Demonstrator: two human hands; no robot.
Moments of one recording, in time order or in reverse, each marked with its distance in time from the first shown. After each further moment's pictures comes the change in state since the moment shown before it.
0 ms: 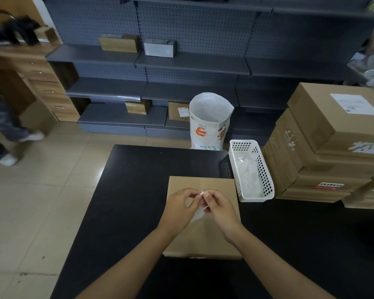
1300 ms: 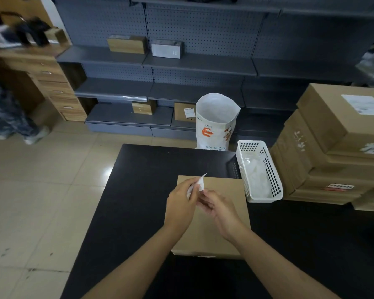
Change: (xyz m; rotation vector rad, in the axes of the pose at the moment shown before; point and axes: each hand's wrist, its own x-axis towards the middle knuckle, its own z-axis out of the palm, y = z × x) left_hand -0.003 0.001 -0.015 -0.128 0.197 -0.119; right_hand -0.004 -0.019 0.029 0.432 -0.111 0.150
